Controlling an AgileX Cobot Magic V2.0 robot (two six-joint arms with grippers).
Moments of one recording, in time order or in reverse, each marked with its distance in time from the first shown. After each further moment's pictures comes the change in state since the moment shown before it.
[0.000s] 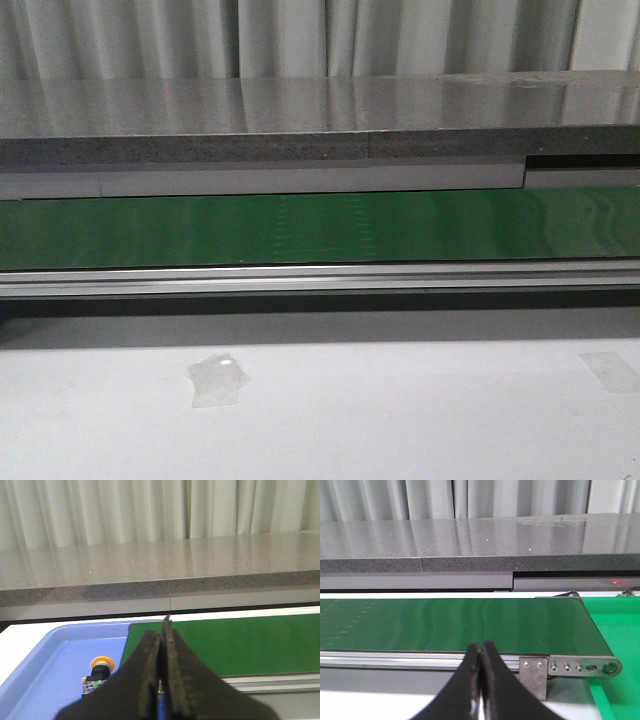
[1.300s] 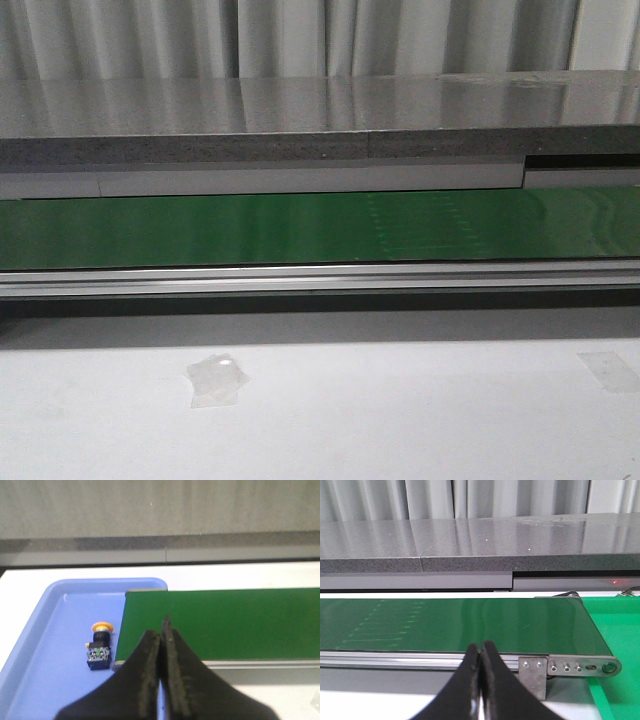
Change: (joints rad) left arm 0.000 0.521 -0.642 -0.031 0.558 0.000; right arm 0.000 0.000 0.000 0.000 0.000 0.000
